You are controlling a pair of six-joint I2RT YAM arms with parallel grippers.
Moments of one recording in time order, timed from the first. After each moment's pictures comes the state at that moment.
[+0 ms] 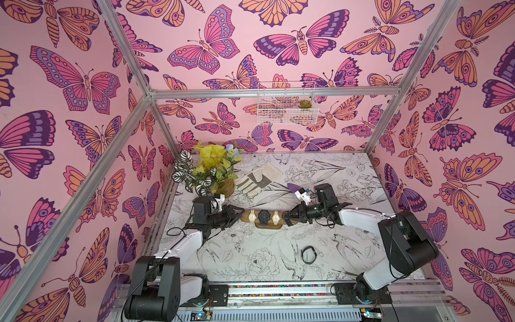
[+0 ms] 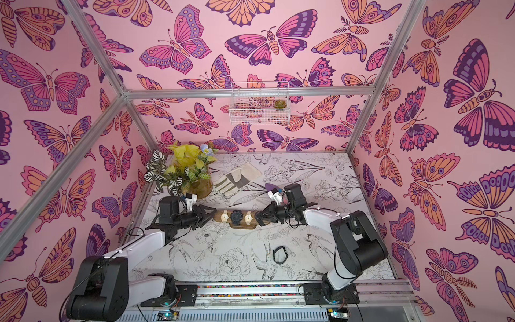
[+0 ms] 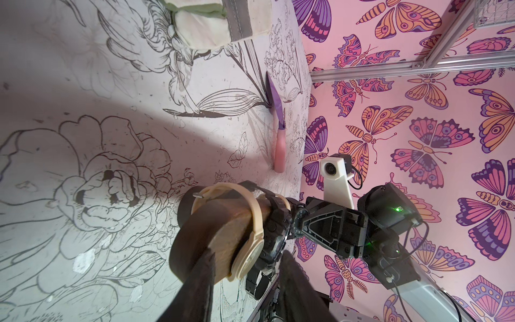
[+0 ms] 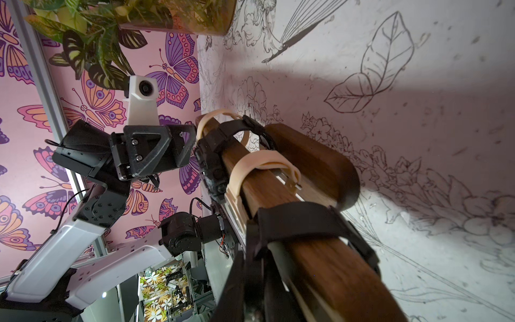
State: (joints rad) left arm -0.06 1.25 0.47 0.11 0.81 -0.90; right arm 0.42 1.60 0.77 0.03 -0.90 0.77
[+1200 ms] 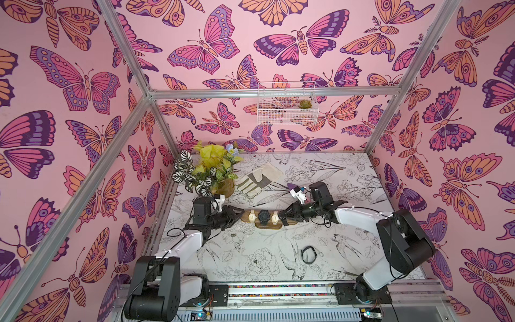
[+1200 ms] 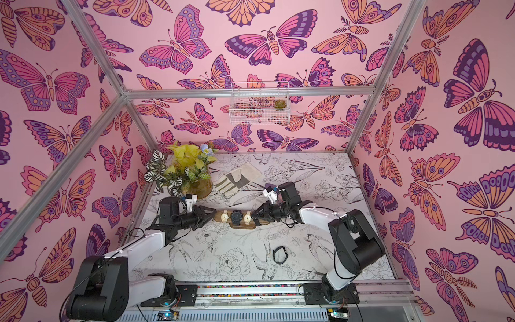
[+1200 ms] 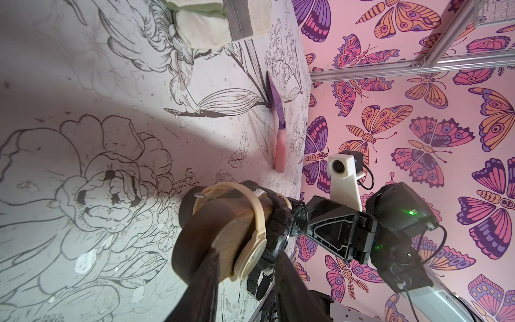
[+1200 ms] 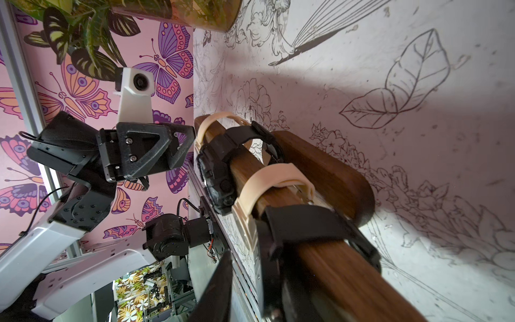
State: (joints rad) left arm -0.06 1.25 0.45 0.13 0.81 -0.90; right arm 0.48 1.61 0.82 -0.02 -0.82 0.72
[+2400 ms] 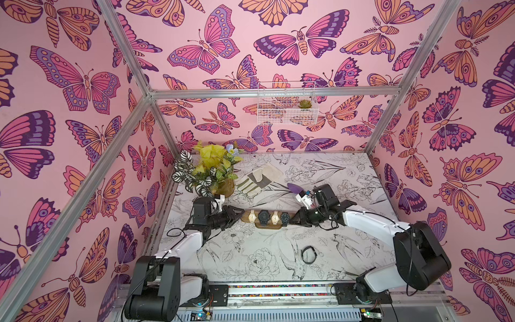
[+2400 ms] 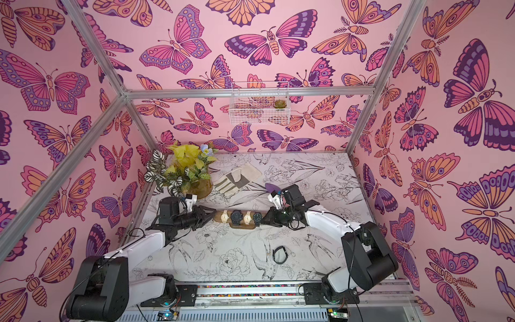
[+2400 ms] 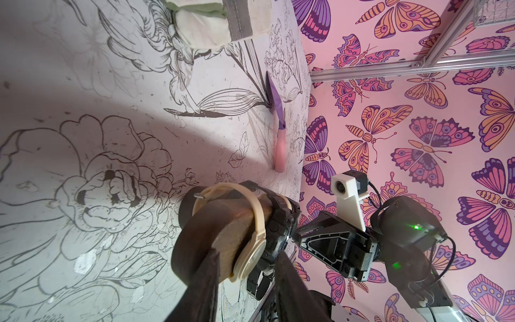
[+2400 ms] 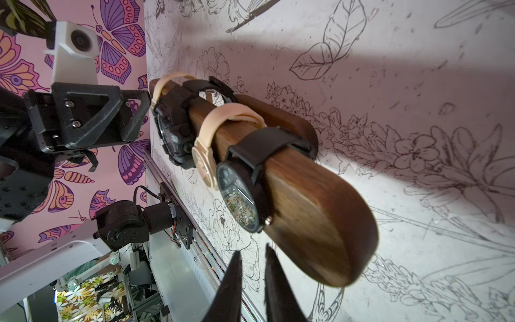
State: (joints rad) left arm -0.06 1.25 0.45 0.13 0.81 -0.90; right arm 0.48 1.48 0.84 -0.34 -0.70 0.55
